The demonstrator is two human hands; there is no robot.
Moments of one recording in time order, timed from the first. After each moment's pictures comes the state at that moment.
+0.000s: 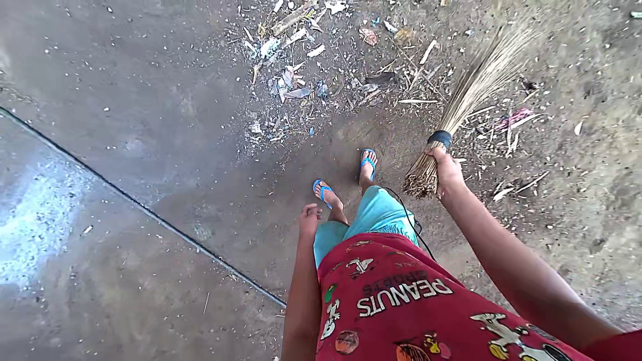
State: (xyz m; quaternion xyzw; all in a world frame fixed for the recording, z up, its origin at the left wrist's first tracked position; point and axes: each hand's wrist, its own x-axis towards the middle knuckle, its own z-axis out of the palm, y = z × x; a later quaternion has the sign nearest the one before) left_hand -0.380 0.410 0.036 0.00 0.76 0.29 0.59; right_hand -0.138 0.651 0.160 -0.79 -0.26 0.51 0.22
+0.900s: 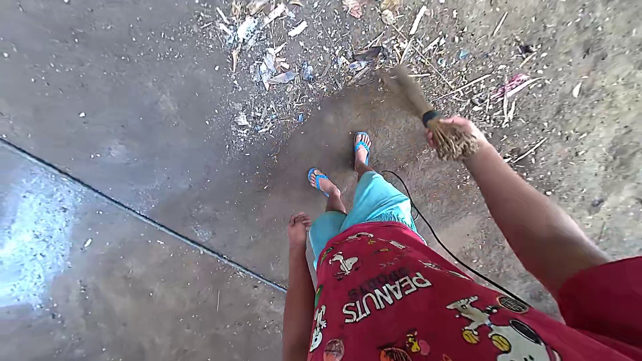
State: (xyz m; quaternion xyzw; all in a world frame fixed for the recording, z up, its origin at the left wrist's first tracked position) left_hand -0.378 0.350 0.036 -0.06 0.78 0.27 0.57; right_hand -0.029 0.714 0.106 -0.63 -0.18 0.74 0.13
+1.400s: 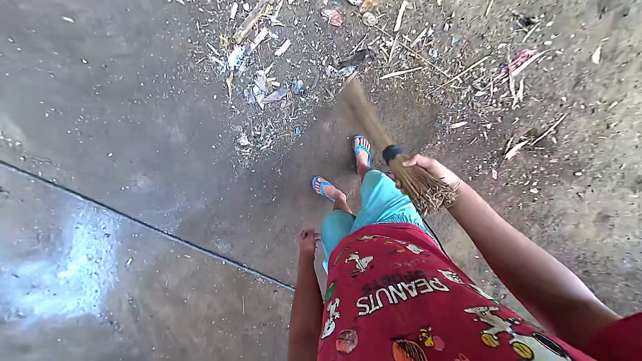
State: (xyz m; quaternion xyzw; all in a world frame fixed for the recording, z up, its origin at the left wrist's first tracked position) left_hand -0.356 0.363 0.031 -0.06 0.78 0.14 0.61; right_hand -0.075 0.635 0.166 -0.55 -0.10 0.83 0.06
